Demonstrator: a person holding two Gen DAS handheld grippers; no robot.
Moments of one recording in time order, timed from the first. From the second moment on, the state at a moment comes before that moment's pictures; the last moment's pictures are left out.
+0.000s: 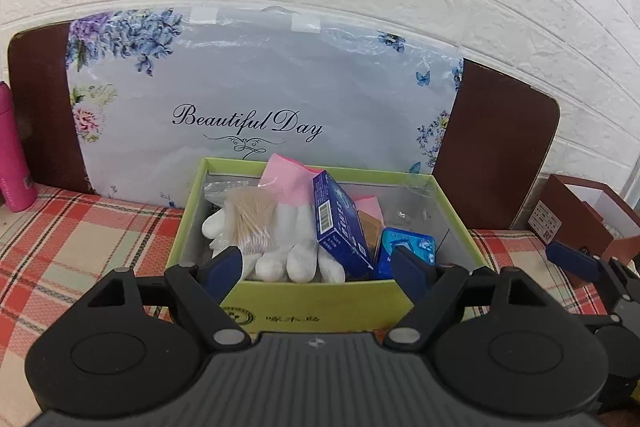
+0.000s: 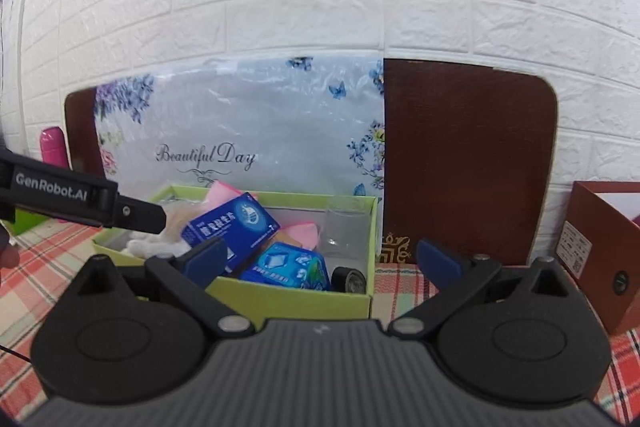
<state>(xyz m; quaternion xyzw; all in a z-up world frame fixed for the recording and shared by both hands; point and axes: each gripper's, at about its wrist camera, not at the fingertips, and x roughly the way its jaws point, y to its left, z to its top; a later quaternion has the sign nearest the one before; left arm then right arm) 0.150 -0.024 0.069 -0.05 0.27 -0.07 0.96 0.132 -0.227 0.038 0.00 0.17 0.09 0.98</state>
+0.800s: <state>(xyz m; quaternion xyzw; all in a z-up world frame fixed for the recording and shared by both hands) 0.048 -0.034 0.030 -0.03 0.33 -0.06 0.94 0.011 -0.227 0.005 0.03 0.24 0.08 0.97</state>
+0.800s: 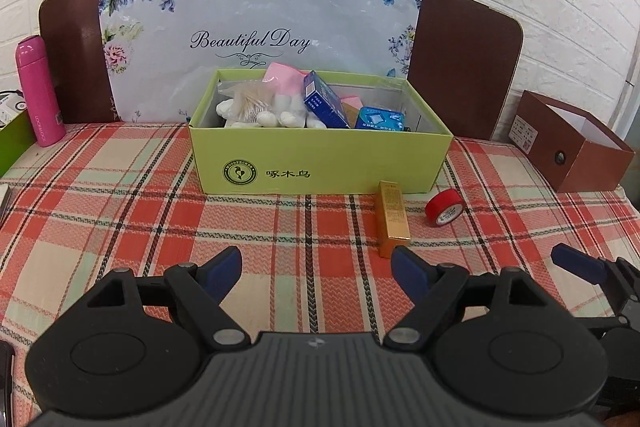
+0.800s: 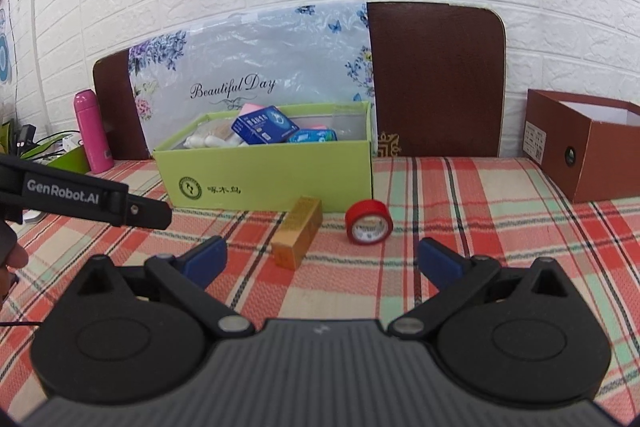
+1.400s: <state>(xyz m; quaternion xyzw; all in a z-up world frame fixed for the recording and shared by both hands) 0.085 -0.070 -0.007 -0.05 0.32 -0.12 0.94 0.005 -0.237 -0.018 0.02 0.28 0.05 0.96</state>
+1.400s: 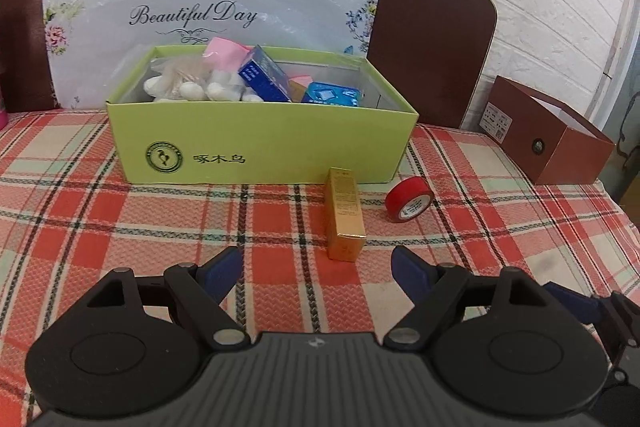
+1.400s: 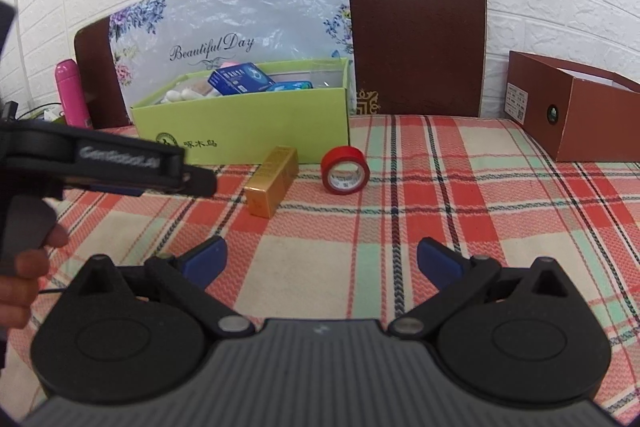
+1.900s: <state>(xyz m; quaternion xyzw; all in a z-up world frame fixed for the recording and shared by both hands) 0.142 -0.086 -0.046 -0.08 0.37 -0.17 0.91 0.030 -0.244 -0.032 -0.01 0.27 0.06 0.96</state>
